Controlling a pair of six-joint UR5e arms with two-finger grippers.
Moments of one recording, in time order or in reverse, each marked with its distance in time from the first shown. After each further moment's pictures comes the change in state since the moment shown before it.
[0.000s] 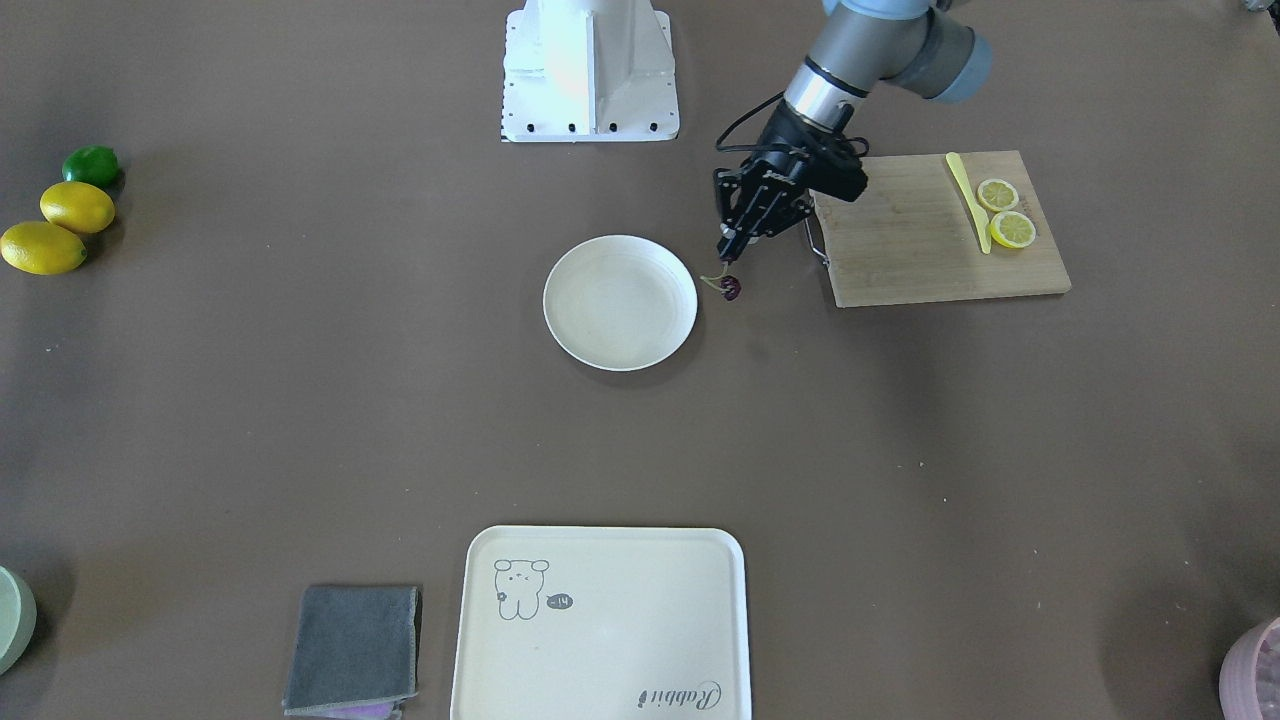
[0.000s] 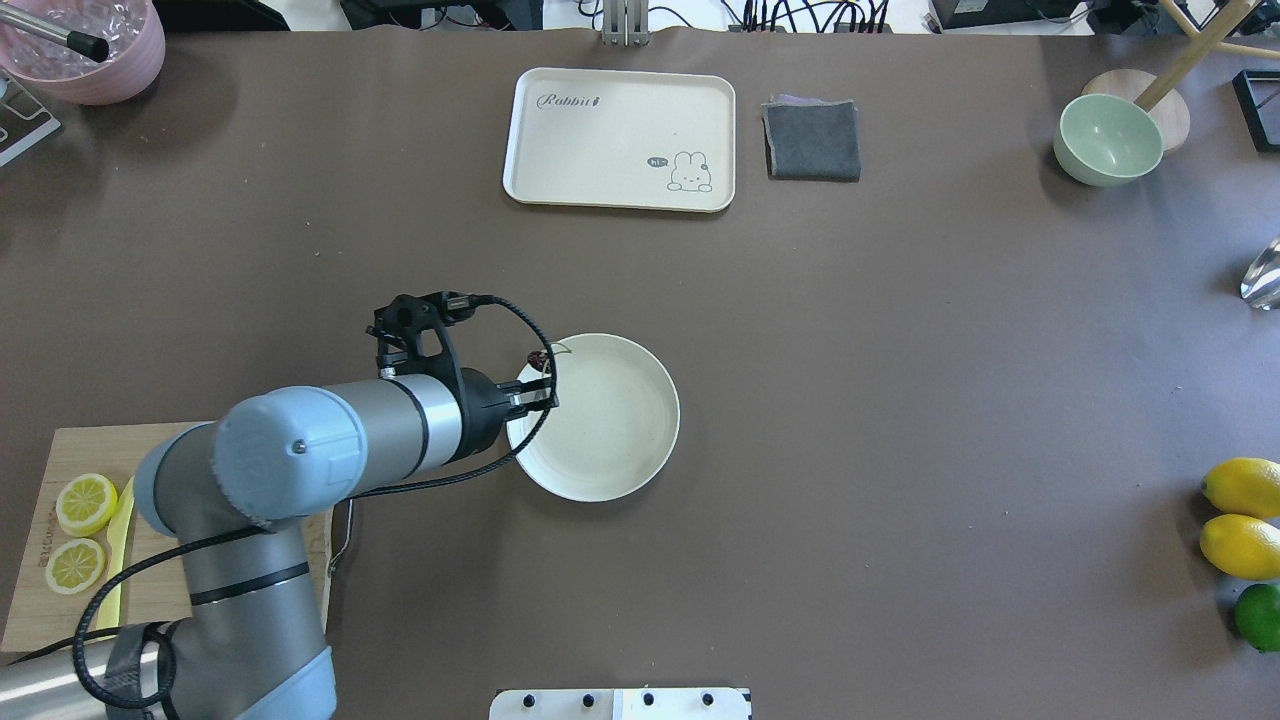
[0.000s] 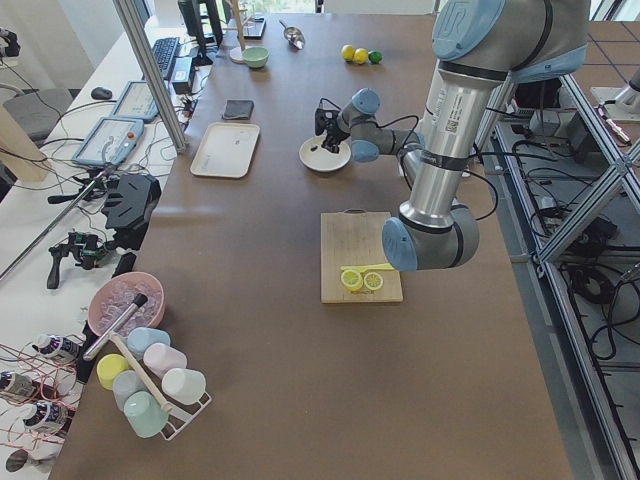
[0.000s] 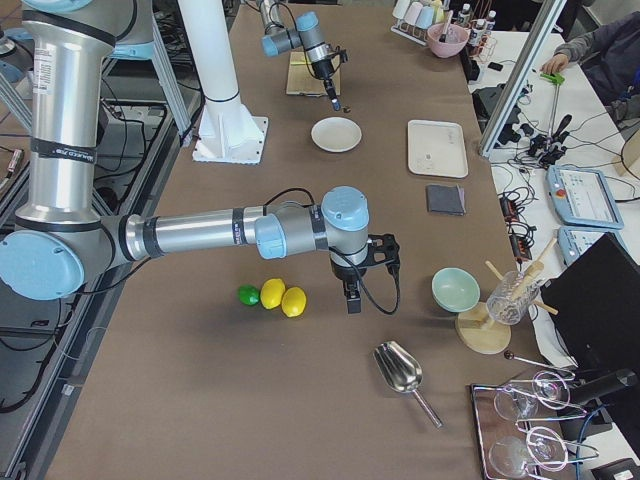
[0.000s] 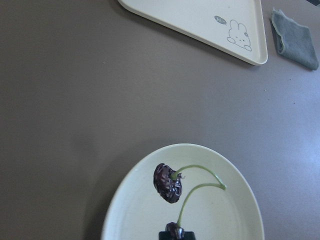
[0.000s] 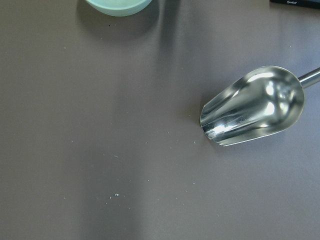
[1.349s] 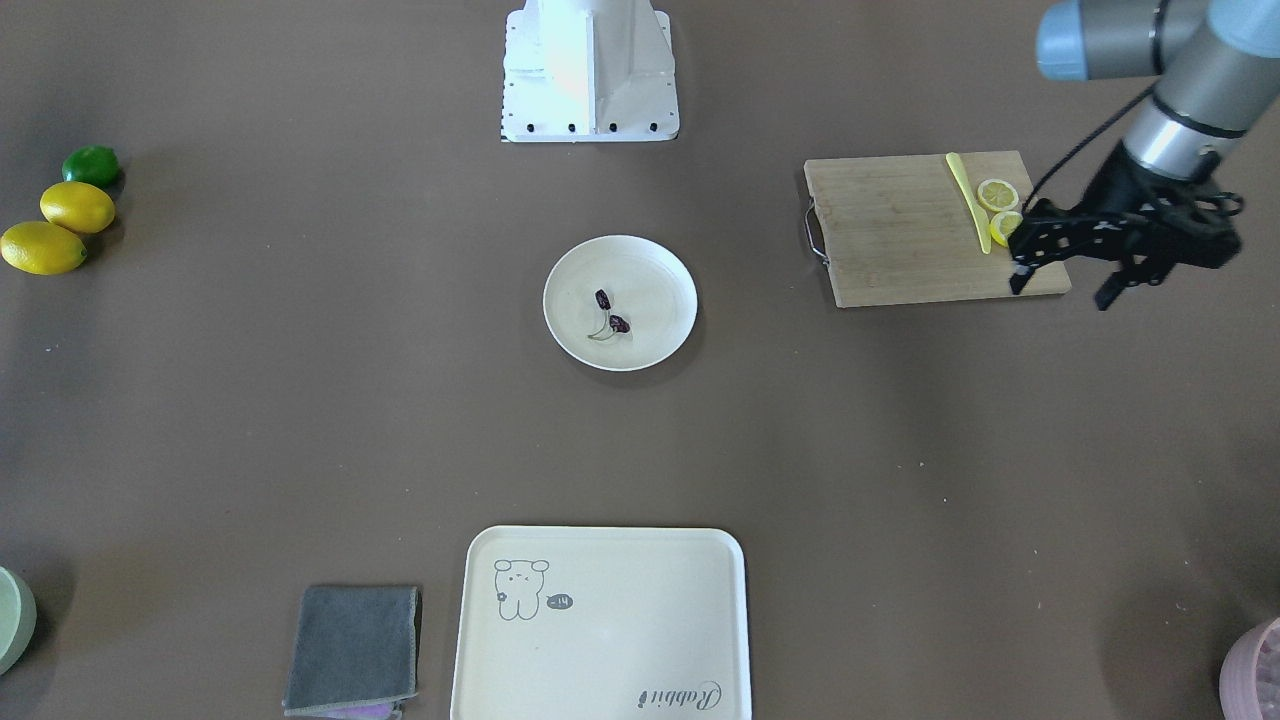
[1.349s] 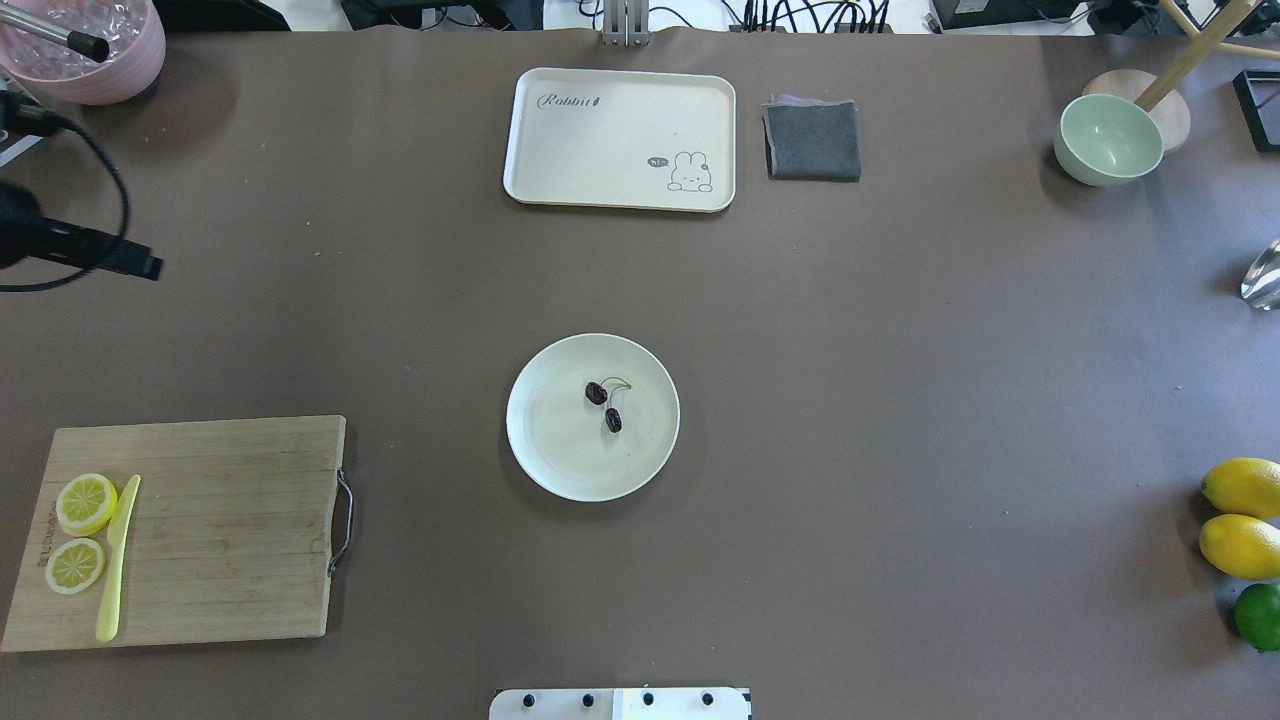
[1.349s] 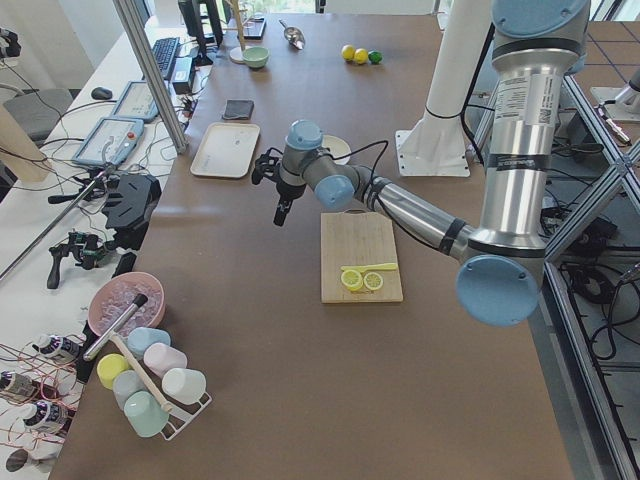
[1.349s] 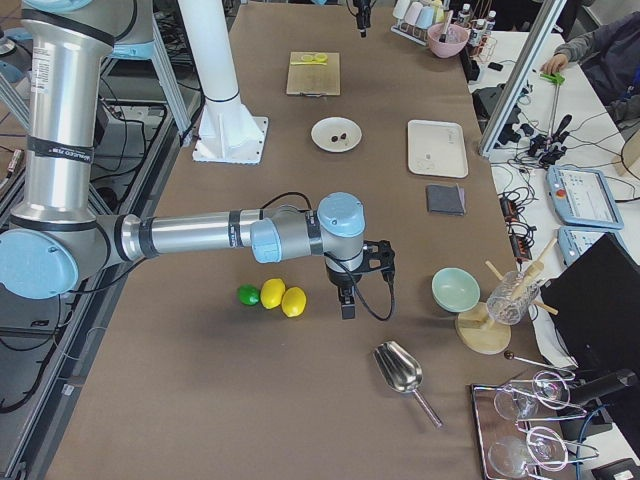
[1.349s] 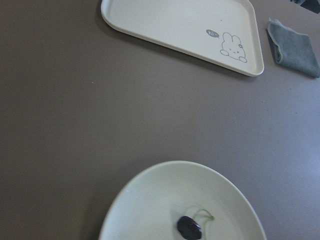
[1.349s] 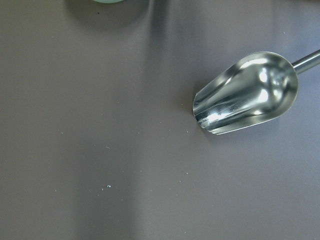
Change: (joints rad) left arm -0.762 0.440 -0.083 0.200 -0.682 0.995; right arm 0.000 -0.020 -0.005 0.001 -0.006 0.000
